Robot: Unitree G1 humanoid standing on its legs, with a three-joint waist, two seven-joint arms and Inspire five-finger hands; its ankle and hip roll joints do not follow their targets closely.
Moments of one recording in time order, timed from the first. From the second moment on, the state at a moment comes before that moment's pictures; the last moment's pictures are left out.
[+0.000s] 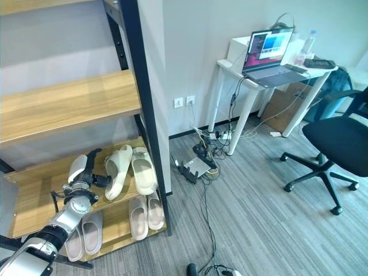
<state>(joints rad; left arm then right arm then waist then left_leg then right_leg) -0.37 0.43 -0.35 0.76 0.17 -0.04 0.44 0.07 -0.29 0.38 1.17 -0.13 -0.01 -0.22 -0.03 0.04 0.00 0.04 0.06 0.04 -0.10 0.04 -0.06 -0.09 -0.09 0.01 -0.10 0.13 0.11</state>
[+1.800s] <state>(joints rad) -0.27 0.37 -0.29 0.78 0.21 -0.03 0.43 0.06 -0.29 0.40 1.17 -0.13 0.01 -0.21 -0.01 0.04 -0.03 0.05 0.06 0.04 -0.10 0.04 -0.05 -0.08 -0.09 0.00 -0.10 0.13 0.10</state>
